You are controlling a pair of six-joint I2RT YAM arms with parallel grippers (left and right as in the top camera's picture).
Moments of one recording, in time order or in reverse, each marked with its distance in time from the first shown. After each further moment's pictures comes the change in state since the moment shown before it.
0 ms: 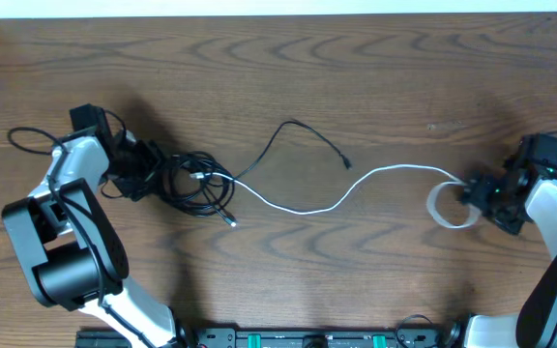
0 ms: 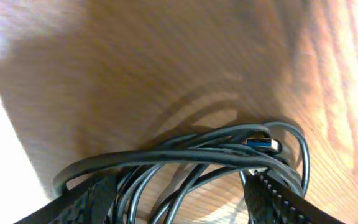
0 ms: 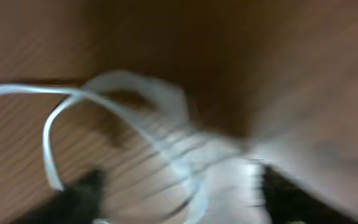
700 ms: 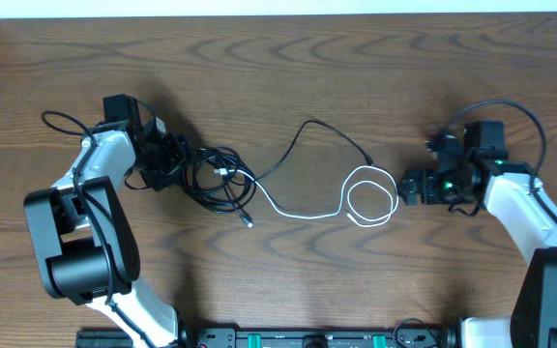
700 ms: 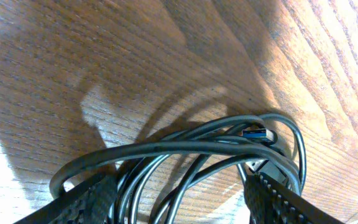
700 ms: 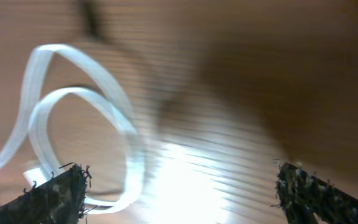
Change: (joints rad) left arm -0.135 0.001 -0.005 0.051 0.027 0.026; right arm 0.293 -0.006 0.000 0.095 -0.277 -0.336
